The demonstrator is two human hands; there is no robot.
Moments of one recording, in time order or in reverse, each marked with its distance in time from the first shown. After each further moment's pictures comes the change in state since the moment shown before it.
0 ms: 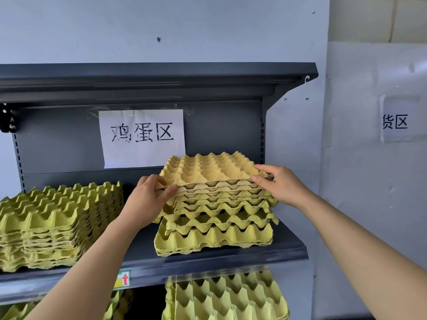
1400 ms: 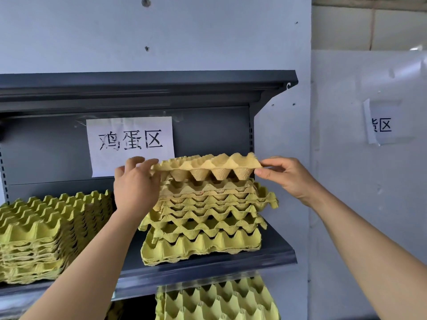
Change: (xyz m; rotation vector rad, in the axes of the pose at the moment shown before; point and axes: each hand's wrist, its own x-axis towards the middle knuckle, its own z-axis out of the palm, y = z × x) left_hand 0.018 0.051 -0.005 0.160 0.311 0.003; right_hand -0.010 0.007 -0.047 0.439 0.041 -0.156
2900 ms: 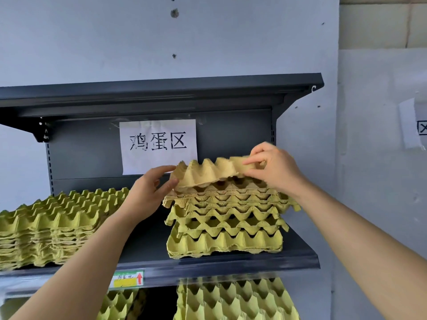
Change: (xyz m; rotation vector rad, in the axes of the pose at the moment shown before) left_hand -0.011 -0.043 -0.038 -0.397 -0.296 0.057; right_hand 0.032 -0.038 0.059 -0.521 0.101 -0.225
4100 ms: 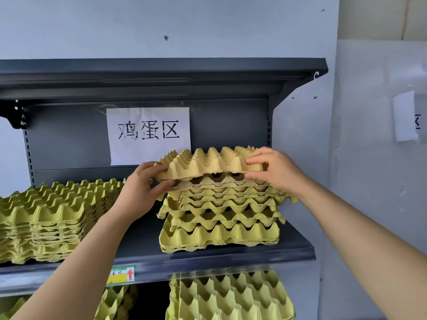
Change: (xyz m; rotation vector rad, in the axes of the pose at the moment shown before) left_hand 0.008 -0.035 0.019 0.103 0.075 0.107; right_hand -0.008 0.025 0.013 -0.013 -0.162 0.035
